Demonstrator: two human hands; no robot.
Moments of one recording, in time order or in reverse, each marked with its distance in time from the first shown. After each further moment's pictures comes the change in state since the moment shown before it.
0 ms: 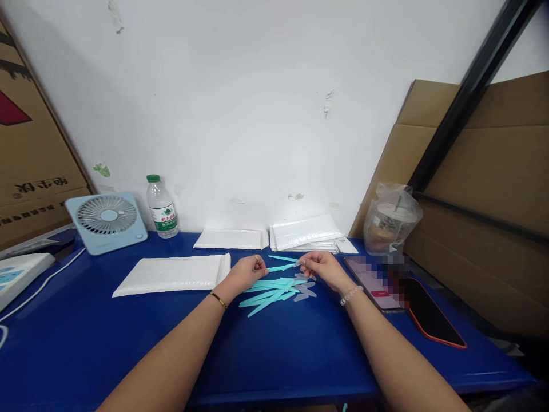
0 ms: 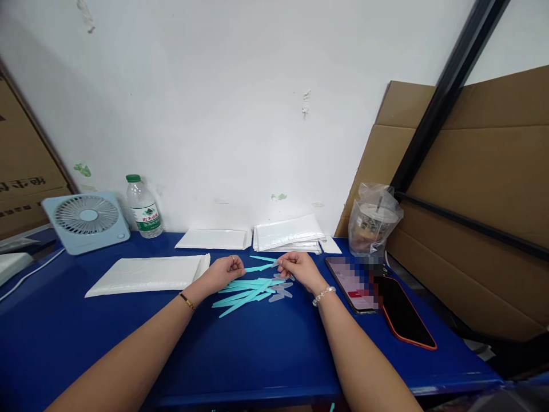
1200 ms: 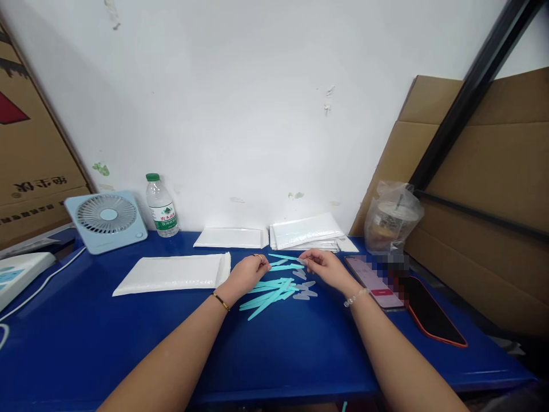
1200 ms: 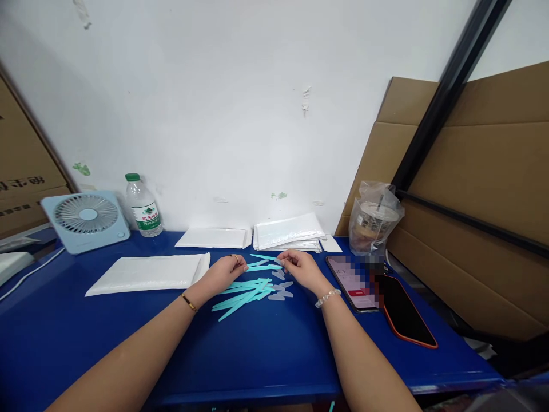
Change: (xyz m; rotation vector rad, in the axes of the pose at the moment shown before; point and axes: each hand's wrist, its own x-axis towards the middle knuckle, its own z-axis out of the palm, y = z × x) left_hand -0.004 0.010 0.003 0.168 0.045 0.139; right_hand -0.006 -0.005 -0.007 -0.435 0.021 -0.151
